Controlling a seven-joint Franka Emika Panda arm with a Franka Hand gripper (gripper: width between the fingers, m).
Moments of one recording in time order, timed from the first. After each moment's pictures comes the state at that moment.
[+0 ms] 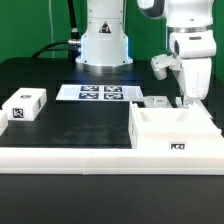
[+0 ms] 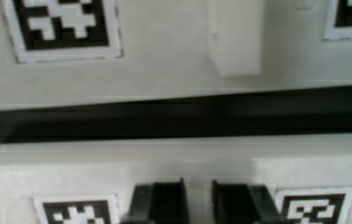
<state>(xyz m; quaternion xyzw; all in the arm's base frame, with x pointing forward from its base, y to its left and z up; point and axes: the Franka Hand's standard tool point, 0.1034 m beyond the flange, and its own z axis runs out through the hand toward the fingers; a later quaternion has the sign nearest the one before) 0.414 0.162 0.012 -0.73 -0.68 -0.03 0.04</state>
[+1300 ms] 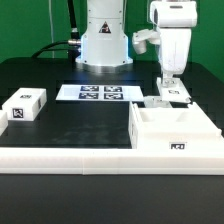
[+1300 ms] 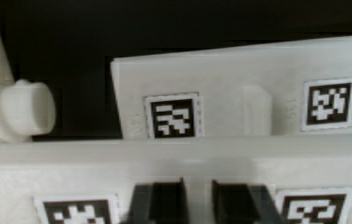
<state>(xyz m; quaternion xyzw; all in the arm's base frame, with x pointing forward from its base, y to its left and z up) 0.435 0.107 0.064 -0.74 -0.67 -0.01 0.01</state>
